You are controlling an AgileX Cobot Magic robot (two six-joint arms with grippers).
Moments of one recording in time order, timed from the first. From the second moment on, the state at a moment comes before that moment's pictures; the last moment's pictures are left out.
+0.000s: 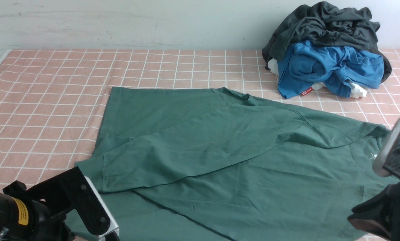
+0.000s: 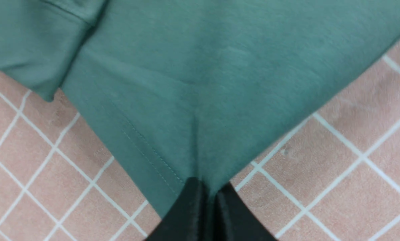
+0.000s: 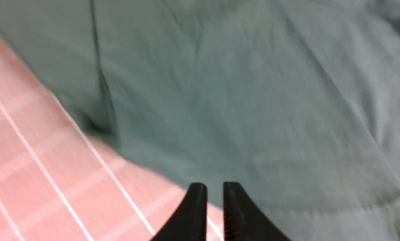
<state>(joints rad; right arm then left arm) 0.22 1.03 -0.62 0.32 0.86 -0.83 -0.39 1.07 -0.58 0.07 0.79 0.46</state>
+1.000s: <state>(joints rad) 0.22 1.52 -0.63 -0.33 0.64 -0.90 -0.39 1.07 -0.62 -0.03 0.82 0.33</state>
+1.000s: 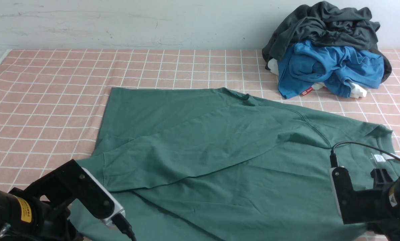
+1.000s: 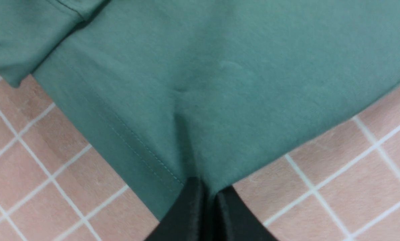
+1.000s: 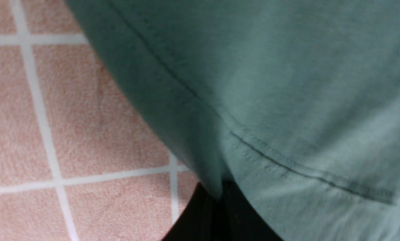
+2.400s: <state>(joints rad) 0.18 2.13 -1.90 -0.27 0.98 0.08 -0.07 2.43 -2.43 0.09 1.05 0.03</state>
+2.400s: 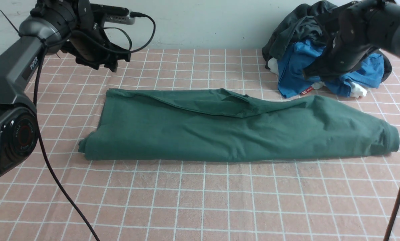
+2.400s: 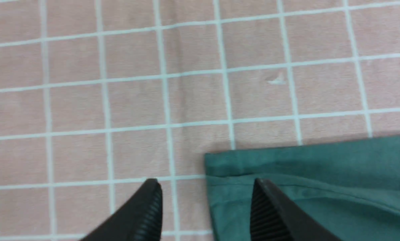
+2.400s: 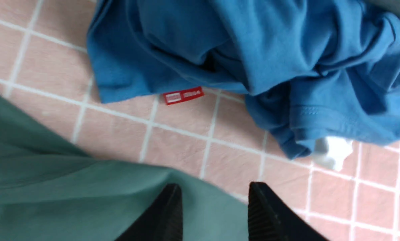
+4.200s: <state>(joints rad) 0.29 2.46 -2.00 0.79 0.34 -0.84 0.12 0.50 -0.45 -0.50 0.64 0.54</state>
